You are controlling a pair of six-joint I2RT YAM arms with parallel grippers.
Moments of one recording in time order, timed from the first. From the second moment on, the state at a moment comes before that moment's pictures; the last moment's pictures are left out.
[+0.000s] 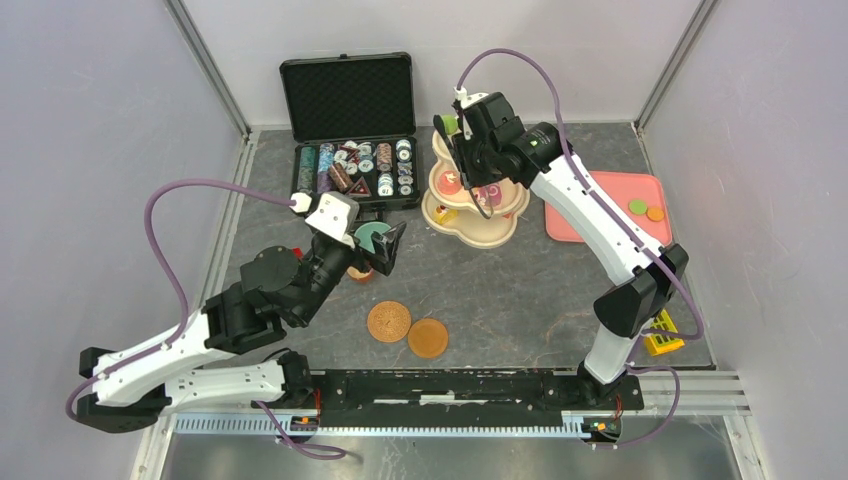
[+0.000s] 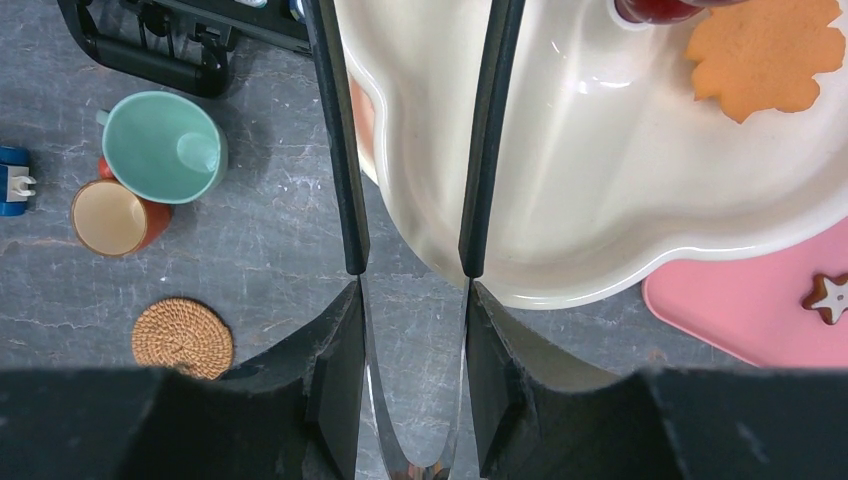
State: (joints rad) left arm -1.23 0.76 1.06 -0.22 -0.71 0.08; right arm 0.64 1.76 1.96 -1.02 0.18 0.22
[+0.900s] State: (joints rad) left arm -1.23 0.76 1.06 -0.22 -0.71 0.08; right arm 0.65 1.69 1.94 -1.00 0.14 0.17
